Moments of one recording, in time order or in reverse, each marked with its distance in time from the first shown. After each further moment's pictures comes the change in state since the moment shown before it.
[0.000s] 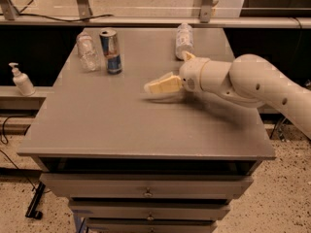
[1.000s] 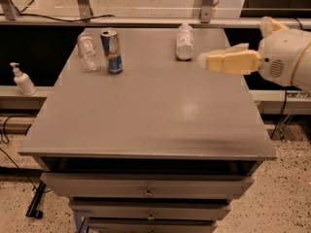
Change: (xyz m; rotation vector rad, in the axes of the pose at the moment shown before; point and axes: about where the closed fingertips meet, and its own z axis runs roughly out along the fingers) arm -0.105 0.000 -0.217 0.282 -0.139 0.010
